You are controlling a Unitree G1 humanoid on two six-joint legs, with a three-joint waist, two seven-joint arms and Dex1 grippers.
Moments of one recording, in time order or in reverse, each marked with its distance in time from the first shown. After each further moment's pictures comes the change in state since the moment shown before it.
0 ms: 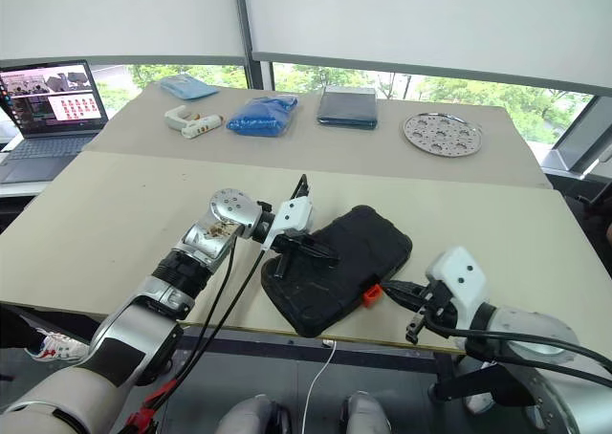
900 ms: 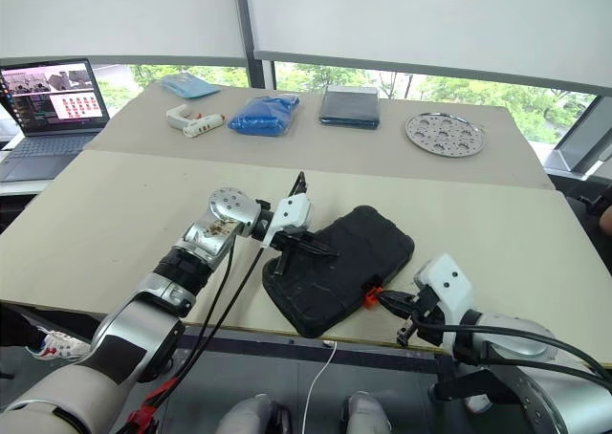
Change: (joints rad) left arm -0.020 -0.005 0.012 0.062 0.001 -0.038 0.006; right arm 0.037 -0.004 0.023 0.017 0.018 0.042 -0.063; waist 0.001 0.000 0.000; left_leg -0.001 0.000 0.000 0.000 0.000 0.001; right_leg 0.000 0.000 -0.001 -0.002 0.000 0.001
